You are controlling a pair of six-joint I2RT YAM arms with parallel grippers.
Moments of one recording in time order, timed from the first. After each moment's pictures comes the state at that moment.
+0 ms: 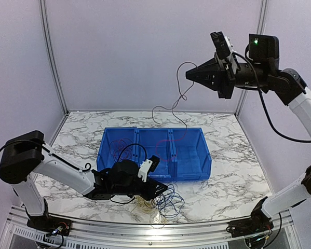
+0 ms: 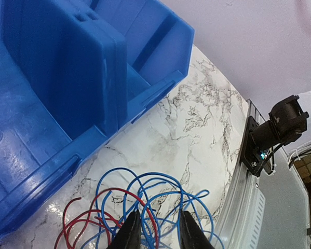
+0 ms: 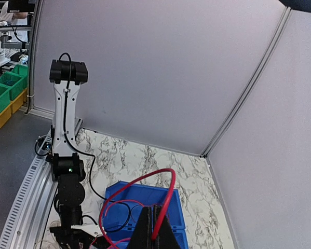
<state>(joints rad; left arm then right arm) -1.20 1.78 0.76 0.57 0.05 -0.63 0.66 1.36 1.82 -0.64 -0.81 -0.50</state>
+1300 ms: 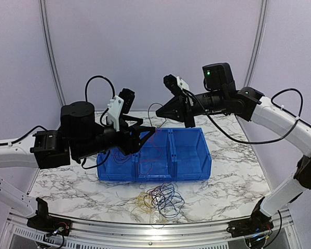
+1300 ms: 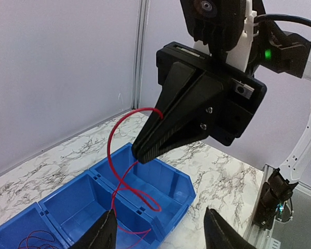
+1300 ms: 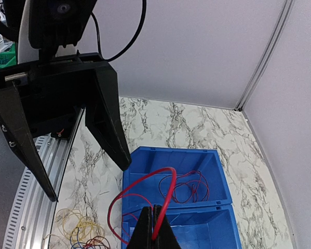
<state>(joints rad) -1.20 1.23 1.07 0.03 -0.26 -0.16 0.77 1.48 1.54 -0.46 -0.69 -0.44</state>
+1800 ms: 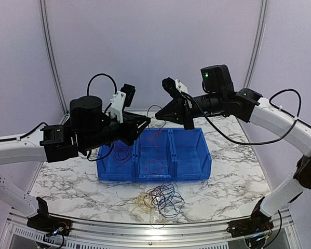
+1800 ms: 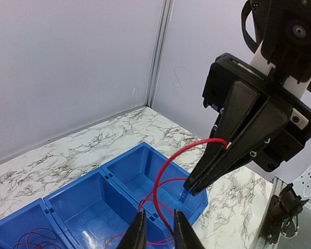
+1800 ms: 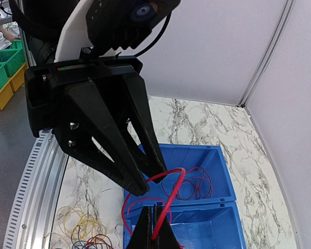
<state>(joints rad) -1.12 1.32 1.12 0.04 -0.24 -0.23 0.78 1.49 1.52 -0.46 -0.69 -0.45</state>
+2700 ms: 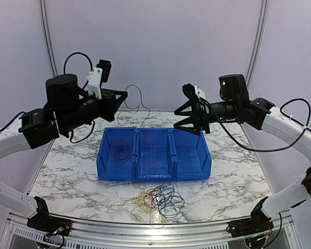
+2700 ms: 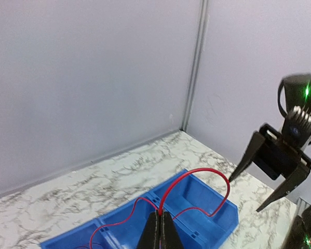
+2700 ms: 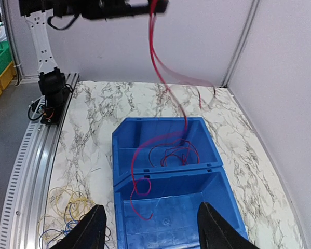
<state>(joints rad) -0.99 1.23 1.22 -0.09 -0.27 -0.15 0.65 1.36 1.34 -0.43 -0.72 -0.46</state>
